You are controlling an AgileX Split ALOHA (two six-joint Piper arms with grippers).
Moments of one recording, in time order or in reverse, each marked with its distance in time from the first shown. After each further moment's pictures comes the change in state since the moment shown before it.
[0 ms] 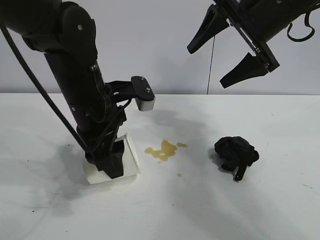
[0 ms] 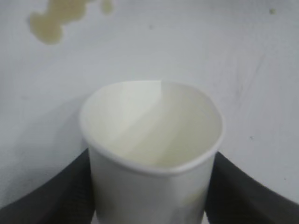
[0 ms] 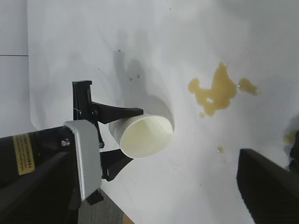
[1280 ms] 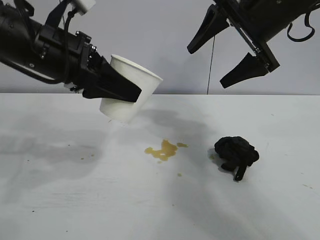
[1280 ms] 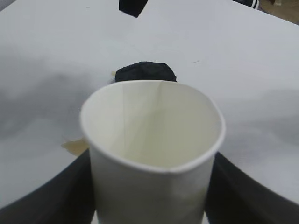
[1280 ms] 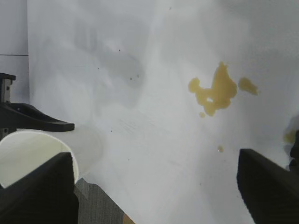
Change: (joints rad) left arm 0.270 -0.187 0.306 -1.386 0.085 1.176; right arm 0.000 0.000 0.000 -0.001 0.001 0.000
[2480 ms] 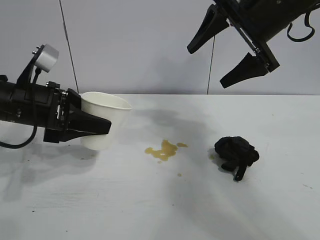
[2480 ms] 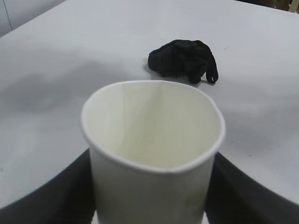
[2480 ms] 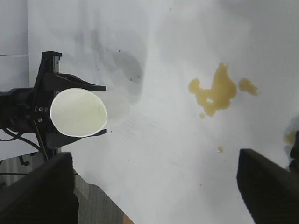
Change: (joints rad) left arm 0.223 0.263 0.044 -0.115 0.316 0.504; right arm 0.000 0.000 0.000 0.001 -0.002 0.000
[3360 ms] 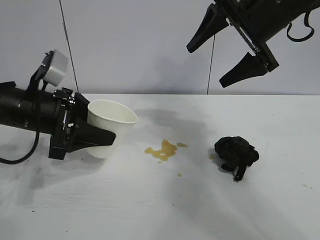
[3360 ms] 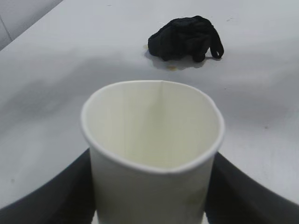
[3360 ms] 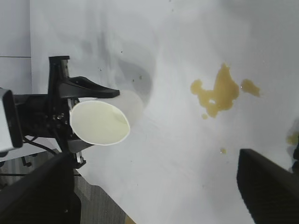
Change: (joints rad) left arm -0.074 0.062 -0.013 -0.002 -0.085 0.139; right arm 0.000 0.000 0.000 0.008 0.001 0.000
